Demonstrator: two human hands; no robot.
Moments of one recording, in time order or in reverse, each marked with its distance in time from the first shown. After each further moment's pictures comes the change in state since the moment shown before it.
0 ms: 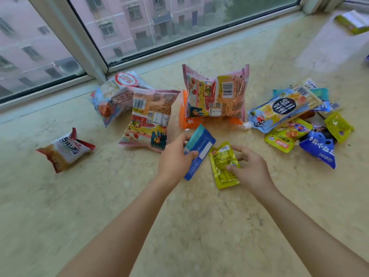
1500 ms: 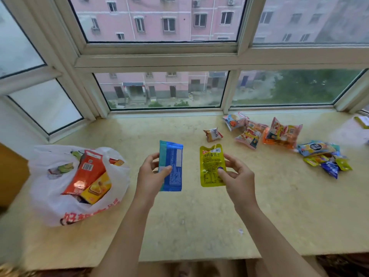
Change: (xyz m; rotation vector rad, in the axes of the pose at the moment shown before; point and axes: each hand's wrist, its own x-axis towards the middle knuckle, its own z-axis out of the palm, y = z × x) left_hand -0.563 -0.093 -0.405 -0.681 0.553 -0.154; right_hand -0.563 -0.297 0.130 0.436 -0.196 -0.321
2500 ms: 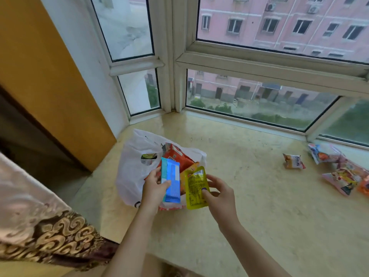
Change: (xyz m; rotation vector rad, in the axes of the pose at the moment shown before) left_hand 0.073 -0.089 -0.269 -0.016 0.305 -0.184; right_hand -0.056 0.038 0.309 -0.220 -0.374 0.037
